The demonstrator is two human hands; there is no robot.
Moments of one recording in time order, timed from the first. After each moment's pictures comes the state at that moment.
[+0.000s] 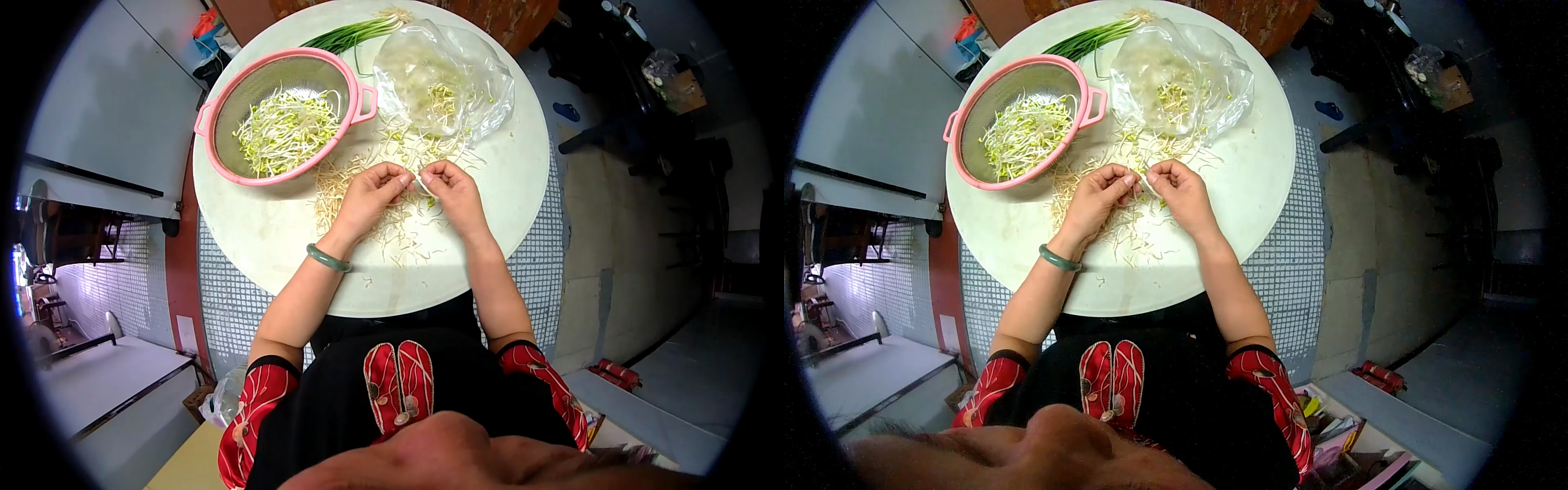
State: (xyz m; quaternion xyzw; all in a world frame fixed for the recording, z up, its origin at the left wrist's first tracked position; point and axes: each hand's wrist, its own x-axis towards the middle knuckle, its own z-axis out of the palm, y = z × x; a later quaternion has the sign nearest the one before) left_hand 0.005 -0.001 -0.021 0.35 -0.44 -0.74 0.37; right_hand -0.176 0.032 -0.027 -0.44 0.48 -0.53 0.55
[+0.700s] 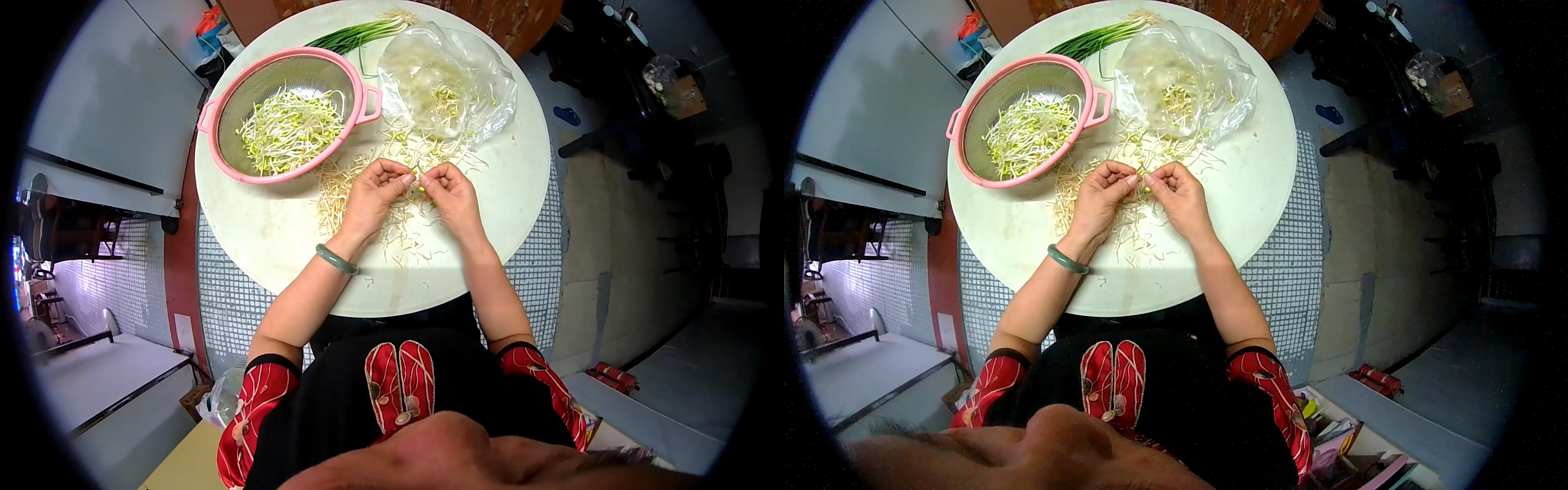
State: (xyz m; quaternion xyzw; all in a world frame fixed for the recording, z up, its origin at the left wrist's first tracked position) left_hand -0.001 0.004 -0.034 0.32 -0.37 -0.73 0.47; right_hand -0.164 0.035 -0.031 -0.43 0.47 -0.55 0.54
